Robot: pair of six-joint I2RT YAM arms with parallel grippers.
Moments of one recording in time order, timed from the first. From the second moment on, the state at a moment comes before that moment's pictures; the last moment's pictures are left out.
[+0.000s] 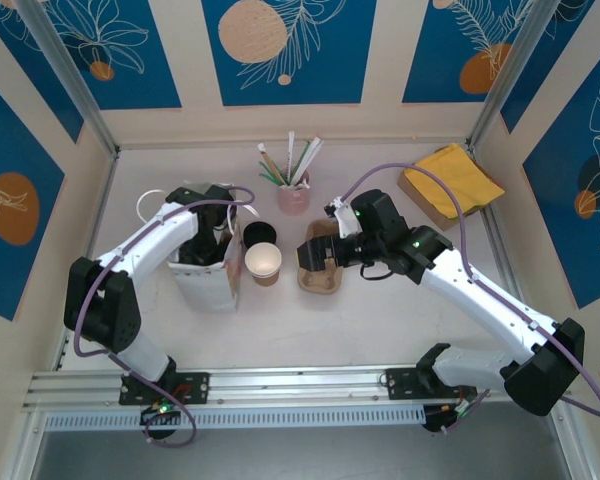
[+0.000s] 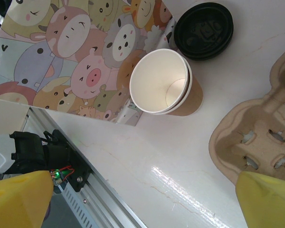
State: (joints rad) left arm -0.41 1.60 1.29 -1.34 -0.02 -0.39; right arm 0.69 1.17 1.09 -0.67 -0.38 0.48
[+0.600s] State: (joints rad) left arm -0.41 1.60 1.29 -1.34 -0.02 -0.39; right arm 0.69 1.18 1.09 -0.67 -0.39 0.48
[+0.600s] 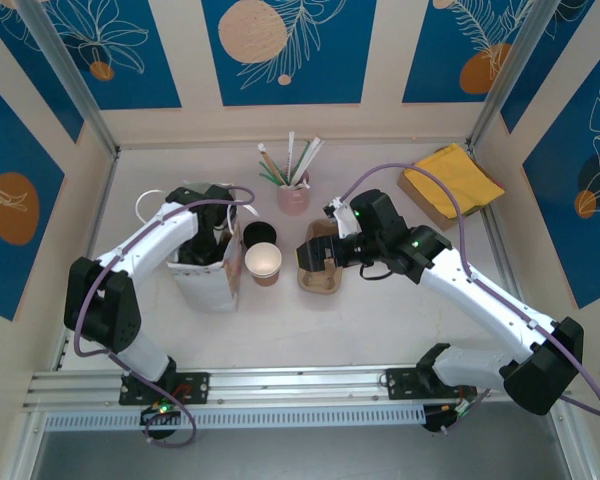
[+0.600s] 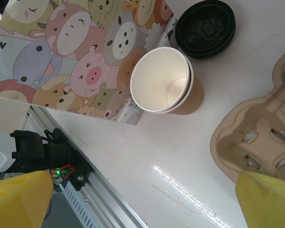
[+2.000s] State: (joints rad) left arm -0.41 1.60 1.29 -1.35 -0.04 -0.39; right arm 0.69 1.18 1.09 -0.67 -0.39 0.48
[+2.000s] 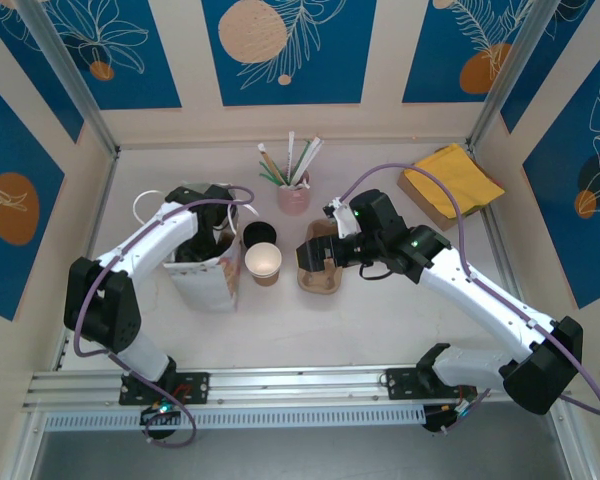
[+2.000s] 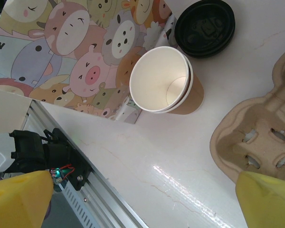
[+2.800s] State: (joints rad) left arm -0.41 1.57 1.33 -1.39 -0.05 -0.39; right arm 0.69 1.18 1.09 -0.67 -0.39 0.48
